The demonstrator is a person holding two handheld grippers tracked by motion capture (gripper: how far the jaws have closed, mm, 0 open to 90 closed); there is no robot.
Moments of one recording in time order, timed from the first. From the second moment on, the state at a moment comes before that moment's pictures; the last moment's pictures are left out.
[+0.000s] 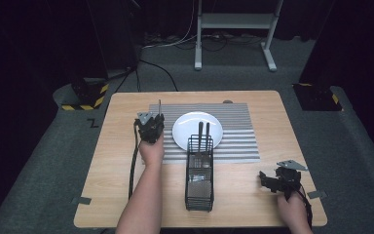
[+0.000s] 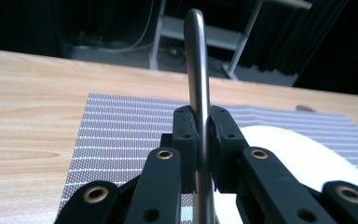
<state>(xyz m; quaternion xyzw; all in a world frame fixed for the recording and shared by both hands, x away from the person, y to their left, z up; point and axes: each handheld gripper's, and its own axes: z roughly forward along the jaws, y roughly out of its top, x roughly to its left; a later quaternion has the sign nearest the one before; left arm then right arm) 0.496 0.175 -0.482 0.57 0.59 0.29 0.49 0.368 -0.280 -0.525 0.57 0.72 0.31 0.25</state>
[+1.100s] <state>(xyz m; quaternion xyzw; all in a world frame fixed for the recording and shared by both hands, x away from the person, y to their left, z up) 0.519 0.181 -0.492 0.60 0.61 0.28 0.43 0.368 -0.280 -0.525 0.56 0.73 0.31 0.25</state>
